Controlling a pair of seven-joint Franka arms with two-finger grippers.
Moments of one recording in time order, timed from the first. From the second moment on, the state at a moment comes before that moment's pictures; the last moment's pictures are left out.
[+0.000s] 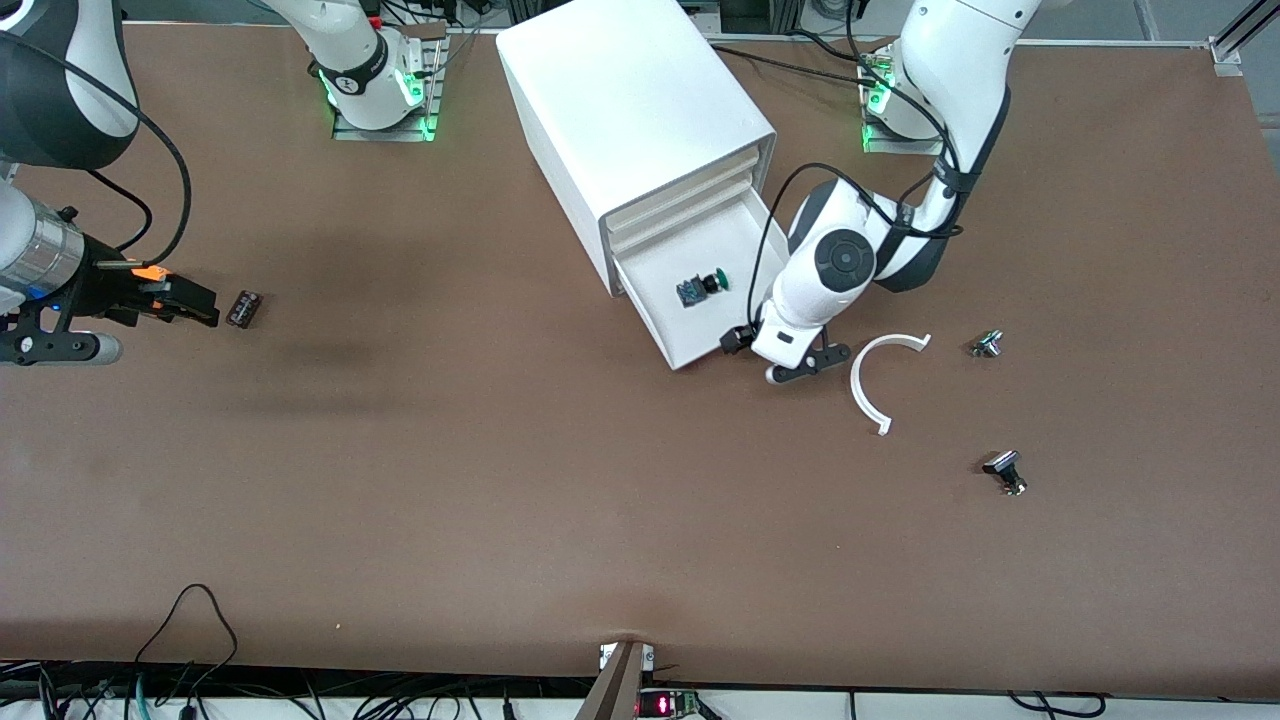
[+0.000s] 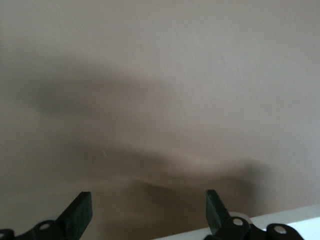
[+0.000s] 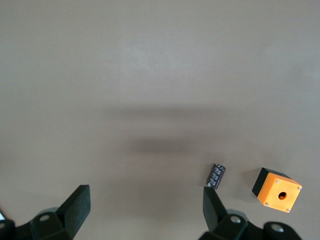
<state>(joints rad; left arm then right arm) -0.44 0.48 -0.14 -2.00 -0.20 2.44 -0.76 0.07 0.17 -0.07 -1.60 -0.02 1.72 -0.01</state>
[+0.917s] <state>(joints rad) -0.55 0.46 -0.26 -2.05 -0.25 2.38 -0.76 0.07 0.17 -0.07 -1.60 -0.02 1.72 -0.01</state>
